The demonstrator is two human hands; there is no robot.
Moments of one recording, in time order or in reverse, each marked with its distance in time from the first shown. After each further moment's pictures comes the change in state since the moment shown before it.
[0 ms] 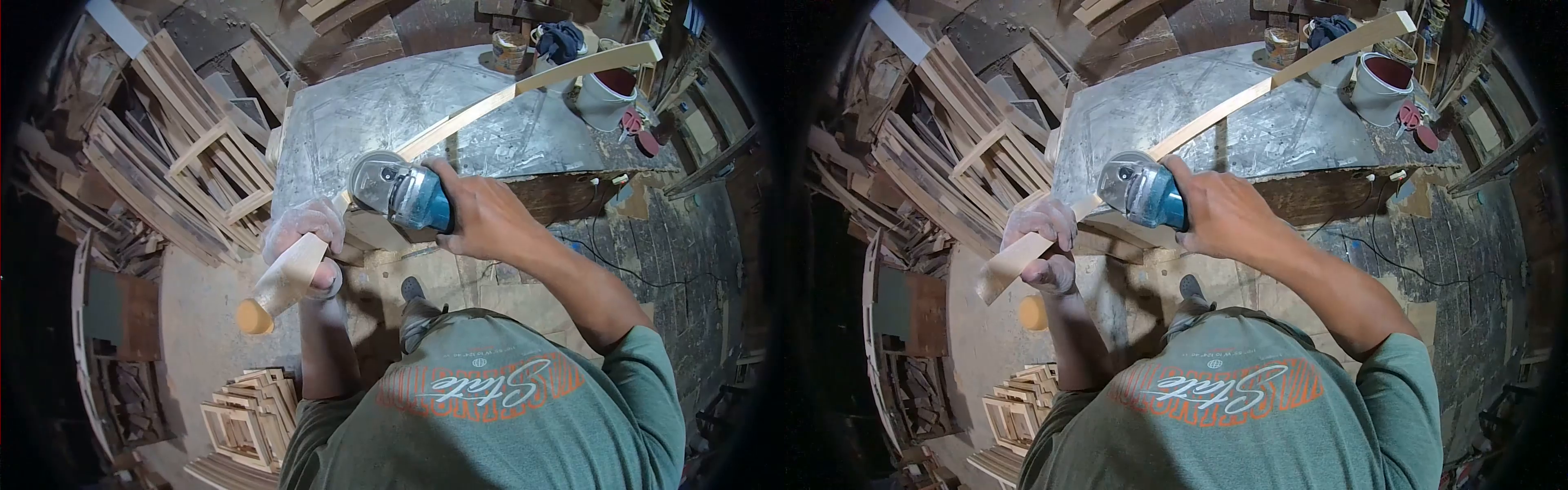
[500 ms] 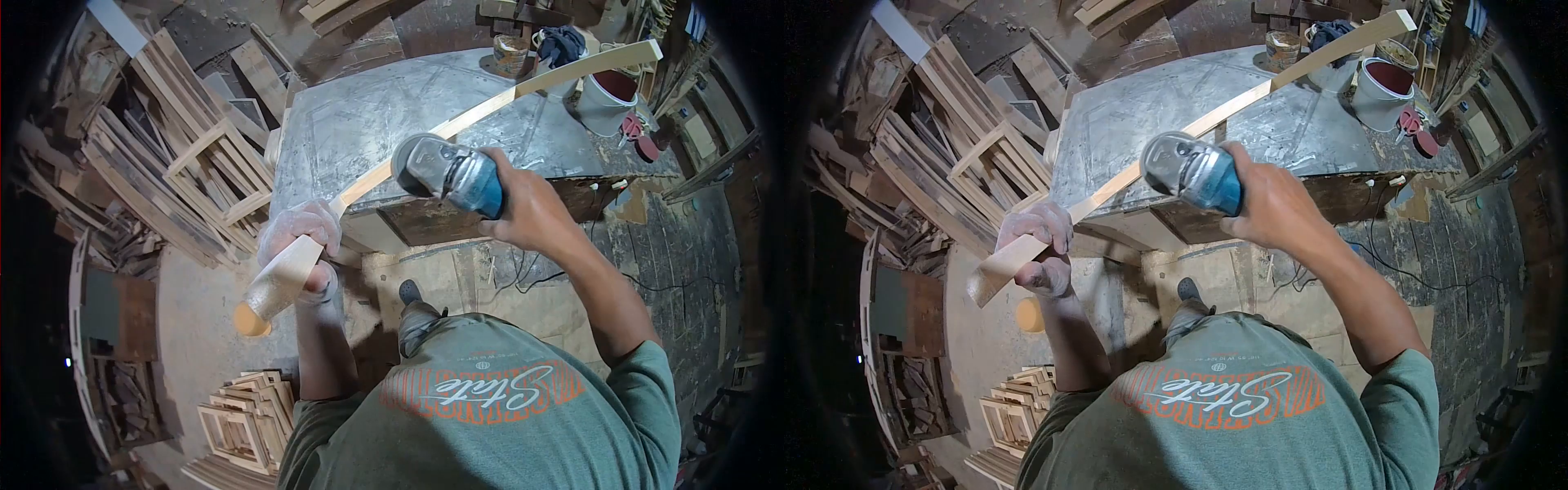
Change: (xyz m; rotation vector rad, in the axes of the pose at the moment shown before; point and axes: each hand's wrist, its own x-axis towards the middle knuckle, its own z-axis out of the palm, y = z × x) left_hand 0.005 -0.004 -0.002 -0.021 0.021 0.003; right_hand -0.015 0.034 -0.027 -0.038 0.053 0.213
